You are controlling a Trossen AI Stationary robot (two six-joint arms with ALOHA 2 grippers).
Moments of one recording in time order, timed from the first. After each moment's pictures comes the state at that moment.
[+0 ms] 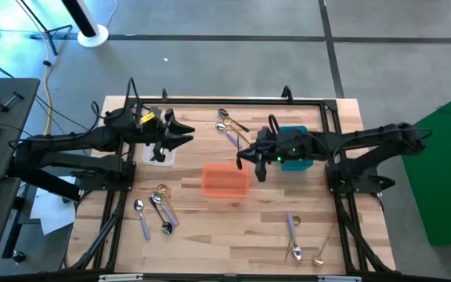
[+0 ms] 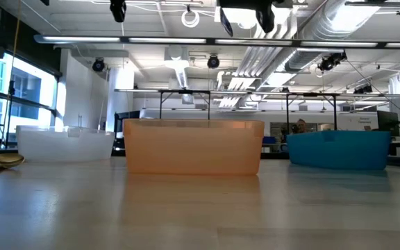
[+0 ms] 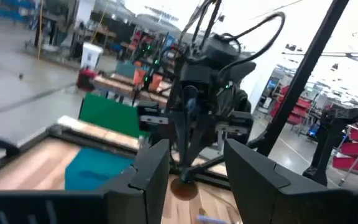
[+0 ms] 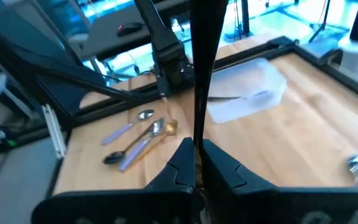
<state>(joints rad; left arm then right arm) 0.20 0.84 0.68 0.26 0.20 -0.34 0.06 1.30 1.06 -0.10 0.11 0.31</state>
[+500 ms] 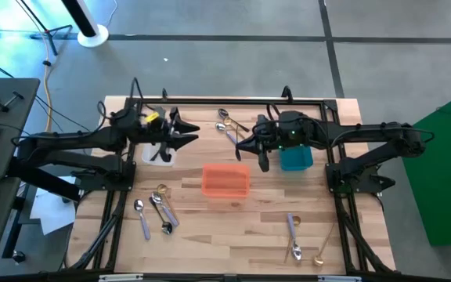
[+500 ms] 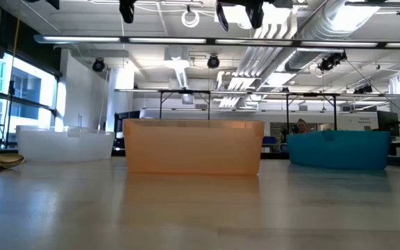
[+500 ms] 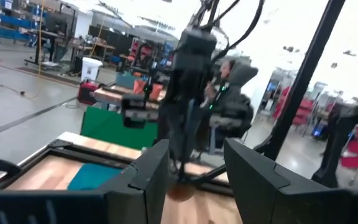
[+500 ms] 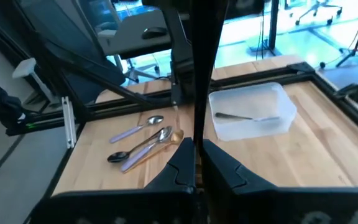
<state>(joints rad) 0.19 0.92 0.68 0.37 0.20 -0.30 -0.07 1.30 1.10 -0.09 -0.11 0.16</state>
